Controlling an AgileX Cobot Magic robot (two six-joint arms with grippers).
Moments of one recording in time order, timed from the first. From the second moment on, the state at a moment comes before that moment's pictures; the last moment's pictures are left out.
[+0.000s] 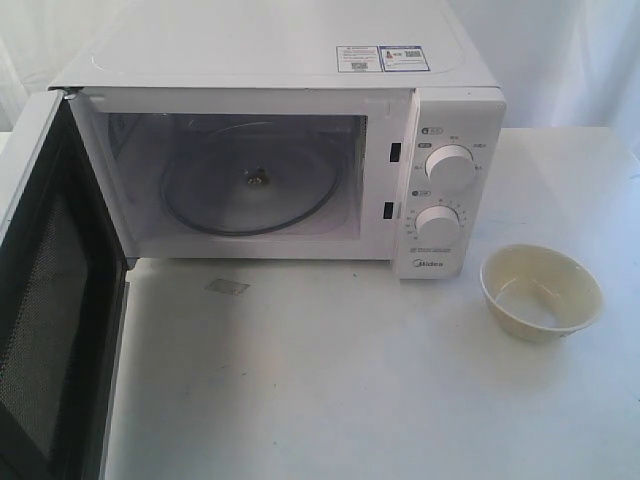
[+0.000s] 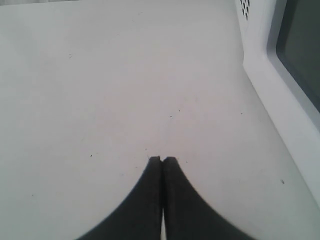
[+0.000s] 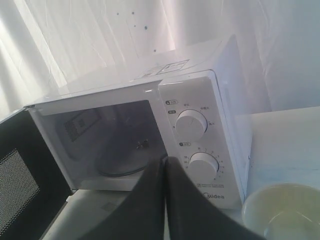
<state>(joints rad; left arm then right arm) 0.11 0.00 0.02 -0.02 0.42 0.09 0.17 0.10 -0.23 0.48 0.23 -0.19</state>
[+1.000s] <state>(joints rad) 0.11 0.17 -0.59 -0.37 0.87 0.25 0.17 0.10 -0.23 0.48 0.23 -0.18</state>
